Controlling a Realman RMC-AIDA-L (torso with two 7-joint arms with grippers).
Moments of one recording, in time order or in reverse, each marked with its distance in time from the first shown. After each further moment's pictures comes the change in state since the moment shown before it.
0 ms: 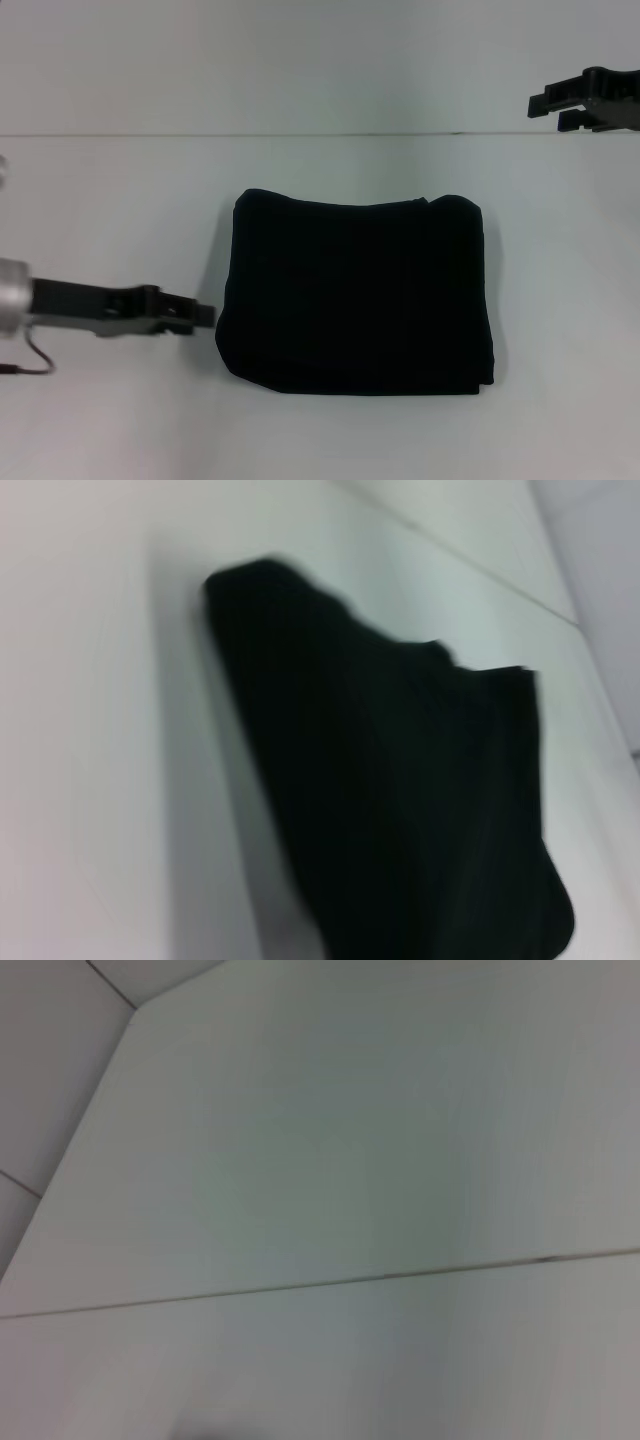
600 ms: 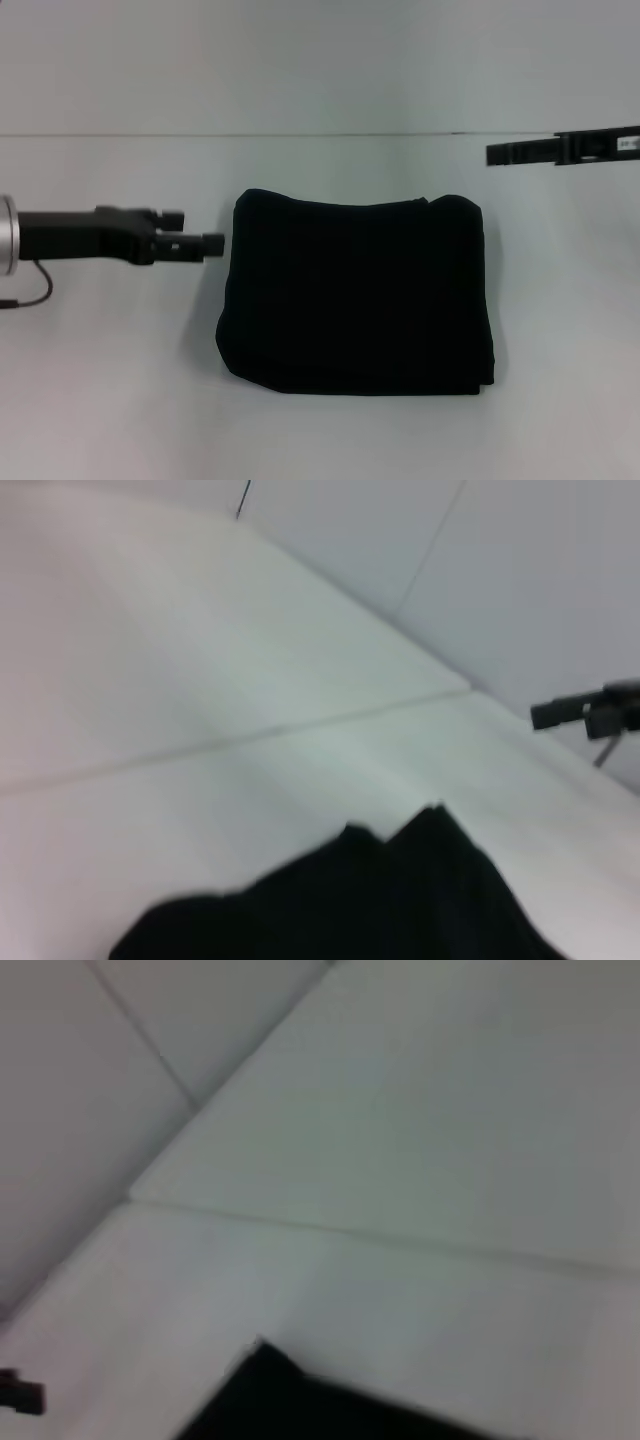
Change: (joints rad) left arm -0.023 -0.032 -0.107 0.074 -0.095 -0.039 0.541; right arm -0.117 0.083 0.014 -0.013 0.200 -0.060 -0.516
